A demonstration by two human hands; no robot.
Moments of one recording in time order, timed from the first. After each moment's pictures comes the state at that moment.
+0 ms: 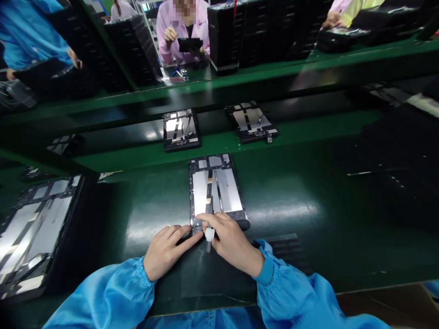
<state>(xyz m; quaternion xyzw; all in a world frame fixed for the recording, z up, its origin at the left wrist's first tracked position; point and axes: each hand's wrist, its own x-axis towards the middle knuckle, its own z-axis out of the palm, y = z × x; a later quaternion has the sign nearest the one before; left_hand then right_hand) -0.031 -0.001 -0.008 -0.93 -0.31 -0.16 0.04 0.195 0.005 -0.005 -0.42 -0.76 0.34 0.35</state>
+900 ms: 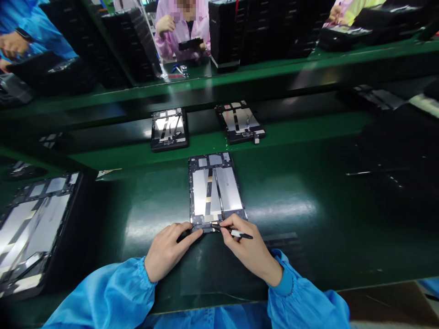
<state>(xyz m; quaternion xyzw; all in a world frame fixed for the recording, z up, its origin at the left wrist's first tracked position) -0.026 -0.007 -0.014 -0.92 -0.36 -0.18 0.00 0.226 -0.015 -0.005 -0.54 -0.63 0.42 0.36</state>
